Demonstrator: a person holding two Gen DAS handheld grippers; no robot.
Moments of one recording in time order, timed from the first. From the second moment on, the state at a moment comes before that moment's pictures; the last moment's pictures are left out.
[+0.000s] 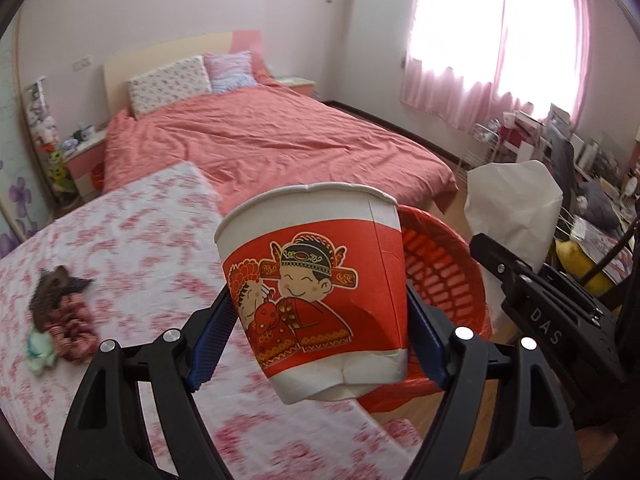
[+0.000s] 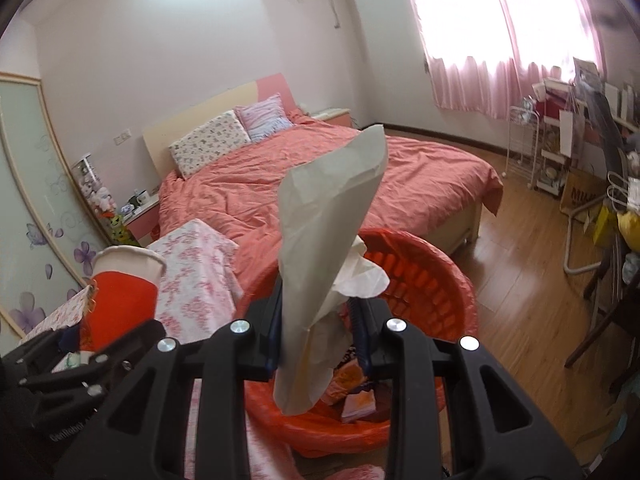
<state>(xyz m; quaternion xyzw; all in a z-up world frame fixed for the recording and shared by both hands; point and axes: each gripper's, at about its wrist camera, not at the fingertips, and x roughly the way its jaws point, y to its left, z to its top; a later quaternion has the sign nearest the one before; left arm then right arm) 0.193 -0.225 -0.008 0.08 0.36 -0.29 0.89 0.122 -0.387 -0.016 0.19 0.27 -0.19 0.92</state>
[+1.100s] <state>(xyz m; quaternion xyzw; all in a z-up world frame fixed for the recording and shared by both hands) 0.231 -0.198 -0.040 0.07 0.41 -0.20 0.89 0.147 -0.420 -0.034 0.22 0.28 -0.18 0.91</state>
